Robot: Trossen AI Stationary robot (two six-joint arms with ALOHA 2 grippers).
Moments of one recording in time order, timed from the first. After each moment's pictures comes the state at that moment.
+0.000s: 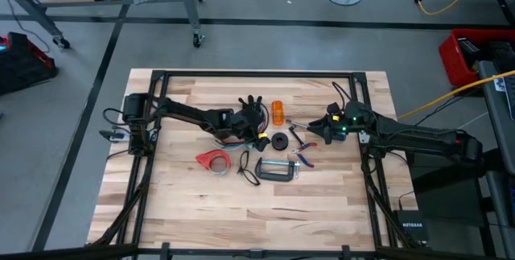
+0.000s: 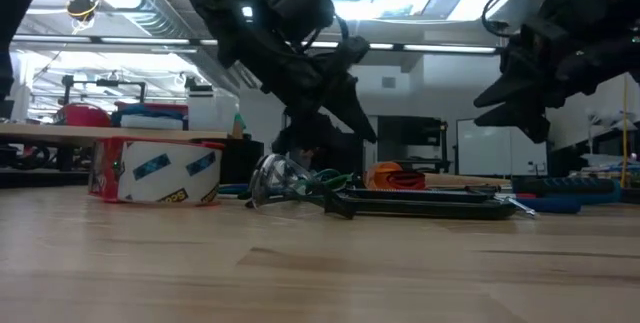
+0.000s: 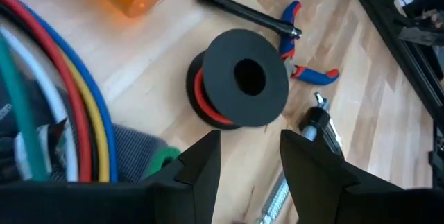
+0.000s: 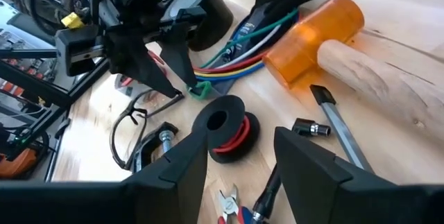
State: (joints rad) left arm 0.11 1.88 1.08 0.11 0.09 -0.76; right arm -0.41 0.63 0.17 0.05 -0.28 0.55
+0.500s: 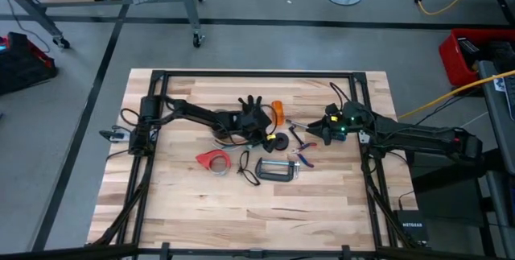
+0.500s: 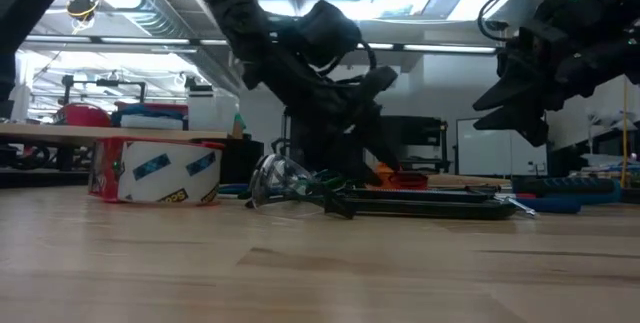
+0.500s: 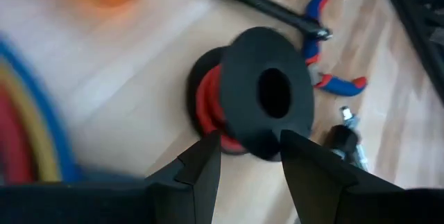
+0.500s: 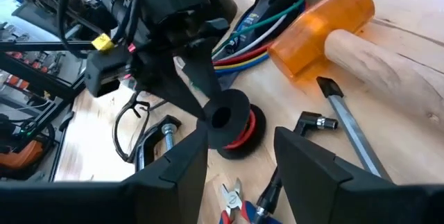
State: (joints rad) left arm 0.11 2.04 1.21 0.11 0.12 -0.79; right arm -0.41 0.67 0.17 0.06 -0.31 0.54
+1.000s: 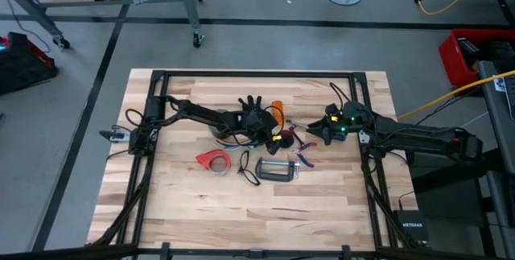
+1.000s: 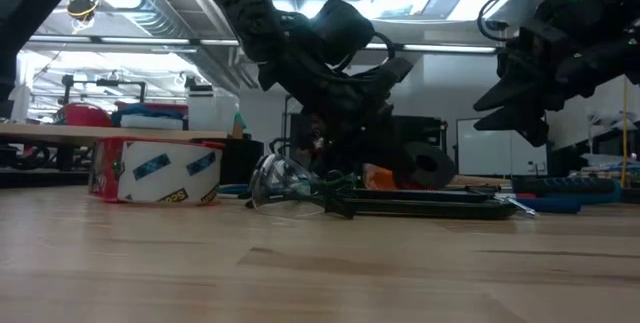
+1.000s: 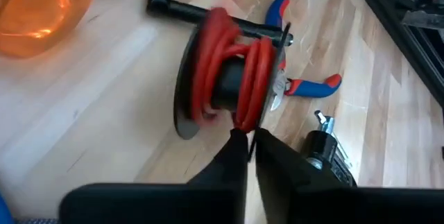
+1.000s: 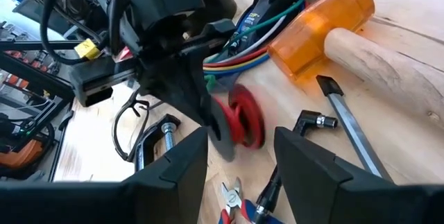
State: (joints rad) left arm 0.11 2.09 1.28 0.12 0.15 -0.68; right arm -0.41 0.67 0.17 0.06 -0.31 0.54
